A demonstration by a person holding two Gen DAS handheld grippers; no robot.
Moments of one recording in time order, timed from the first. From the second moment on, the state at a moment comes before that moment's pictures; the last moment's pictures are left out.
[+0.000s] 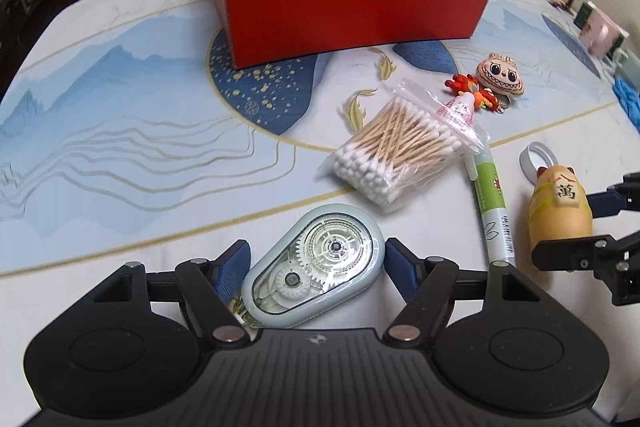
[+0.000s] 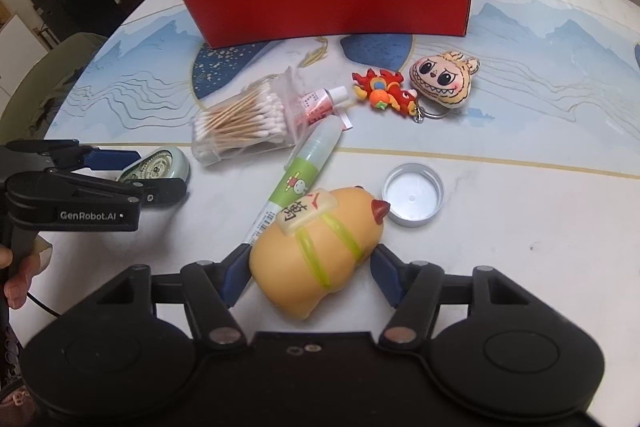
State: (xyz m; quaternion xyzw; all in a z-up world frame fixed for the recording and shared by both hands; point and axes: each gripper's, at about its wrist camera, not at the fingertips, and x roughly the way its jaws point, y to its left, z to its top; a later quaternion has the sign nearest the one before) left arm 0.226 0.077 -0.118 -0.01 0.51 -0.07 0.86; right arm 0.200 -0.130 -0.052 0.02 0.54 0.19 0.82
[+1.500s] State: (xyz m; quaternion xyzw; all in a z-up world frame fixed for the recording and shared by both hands) left arm 0.309 0.040 0.014 -0.06 0.42 -0.06 0.90; right arm 0.311 -0.156 0.067 -0.02 0.42 0.27 0.87
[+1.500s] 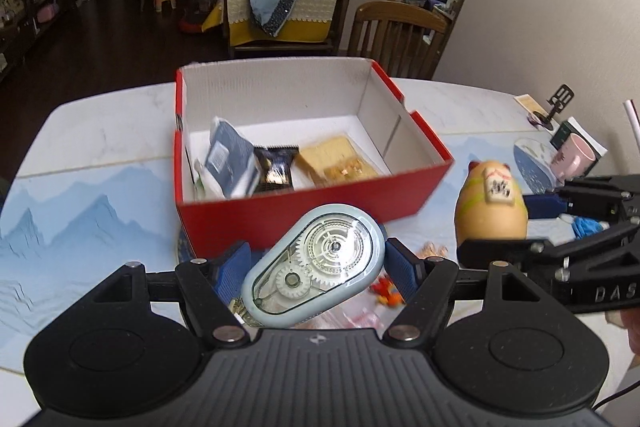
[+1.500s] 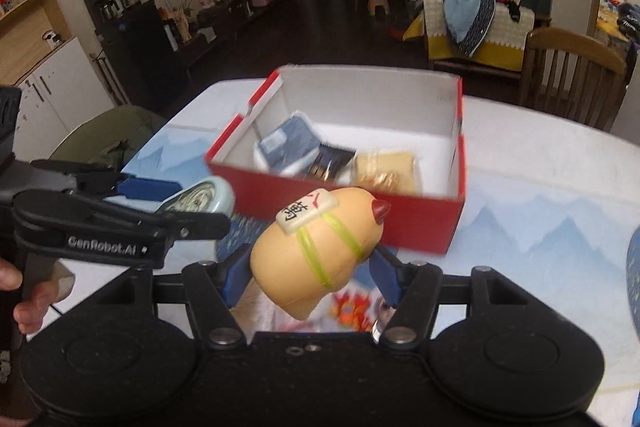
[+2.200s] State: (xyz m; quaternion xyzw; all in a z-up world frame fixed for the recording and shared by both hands) left arm 0.413 0.050 0.009 -0.02 0.43 0.00 0.90; right arm 0.438 -0.141 0.048 -0.02 0.44 0.23 0.87
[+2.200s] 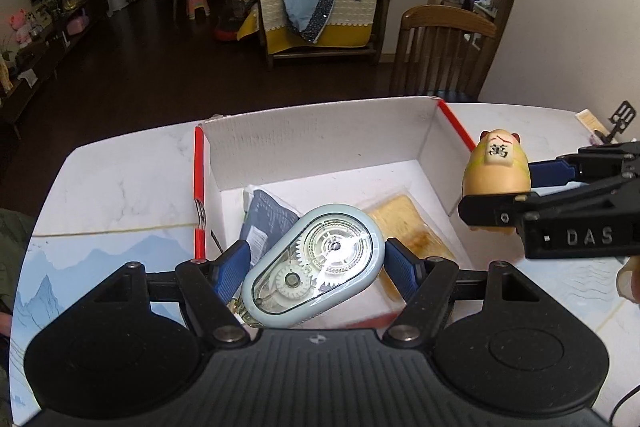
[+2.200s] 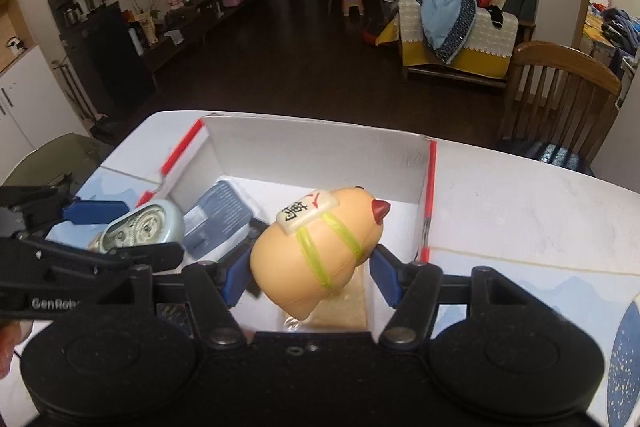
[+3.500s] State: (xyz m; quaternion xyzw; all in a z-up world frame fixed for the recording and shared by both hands) left arm 0.473 0.036 -0.076 0.00 0.52 0.02 0.86; right arm 0.508 -0.089 -0.044 -0.05 0.54 0.18 0.82
